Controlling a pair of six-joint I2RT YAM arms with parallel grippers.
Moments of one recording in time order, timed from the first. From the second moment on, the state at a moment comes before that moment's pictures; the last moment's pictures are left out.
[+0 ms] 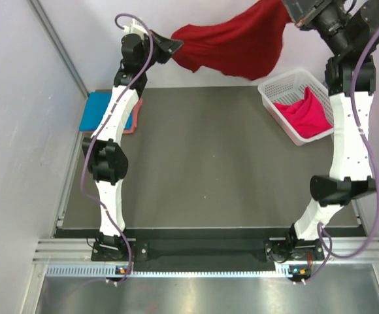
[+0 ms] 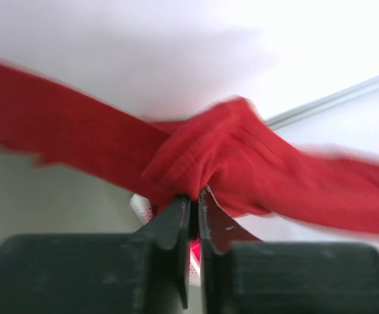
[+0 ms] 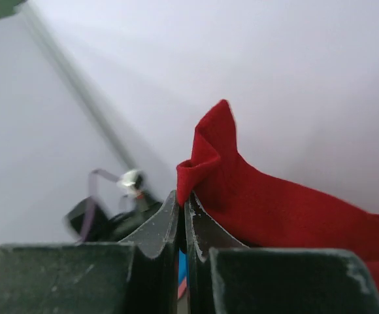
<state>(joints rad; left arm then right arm) -0.20 2.19 2.31 -0.03 0.38 -1.02 0.03 1.79 2.41 -0.25 -0.45 0.63</state>
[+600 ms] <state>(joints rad) 0.04 1.49 1.29 -0.58 0.03 -0.65 0.95 1.54 1.30 -0.39 -0.44 0.50</state>
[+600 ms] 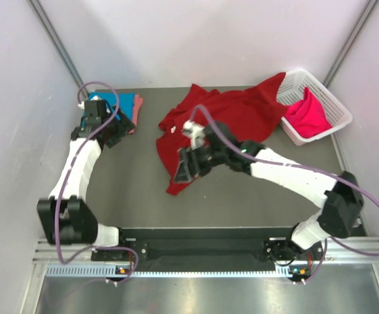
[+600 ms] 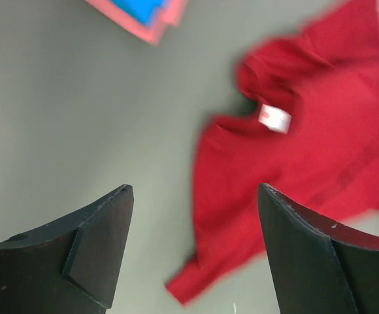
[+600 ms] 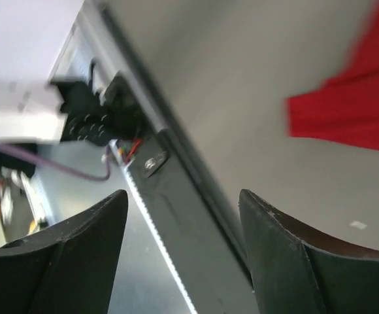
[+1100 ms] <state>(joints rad) -0.45 1.28 0.88 -0.50 0.09 -0.76 0.23 1.42 1.21 -0.46 -0.29 0.43</state>
